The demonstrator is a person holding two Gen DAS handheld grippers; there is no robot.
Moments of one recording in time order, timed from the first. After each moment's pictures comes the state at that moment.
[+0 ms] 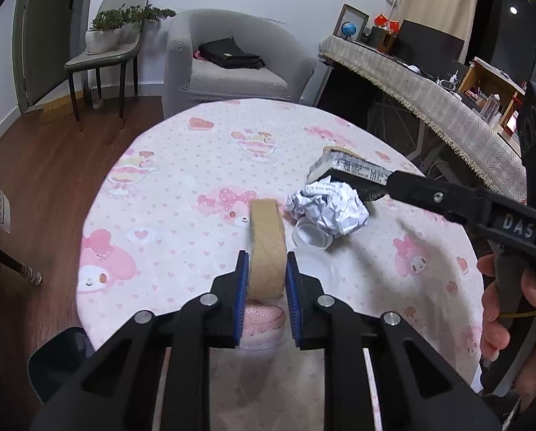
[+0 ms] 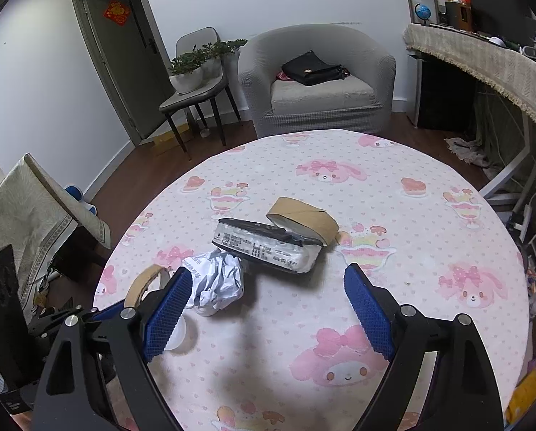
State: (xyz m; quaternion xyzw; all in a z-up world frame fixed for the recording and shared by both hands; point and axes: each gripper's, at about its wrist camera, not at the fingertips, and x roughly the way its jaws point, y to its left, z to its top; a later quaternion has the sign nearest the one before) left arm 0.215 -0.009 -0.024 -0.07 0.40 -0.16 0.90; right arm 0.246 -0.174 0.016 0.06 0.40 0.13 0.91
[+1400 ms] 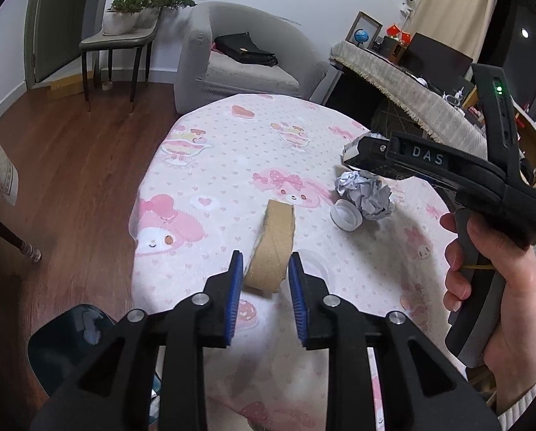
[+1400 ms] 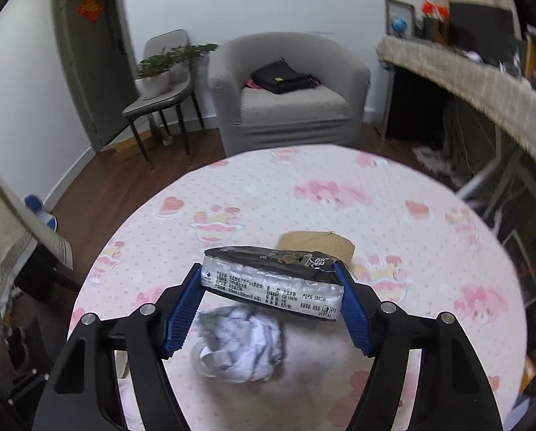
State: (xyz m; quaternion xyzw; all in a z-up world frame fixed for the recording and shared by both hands) left arm 0.196 0.043 -0.028 -0.11 0.42 -0.15 0.89; right arm 0.279 -0.120 0.010 0.02 0.38 0.05 0.92
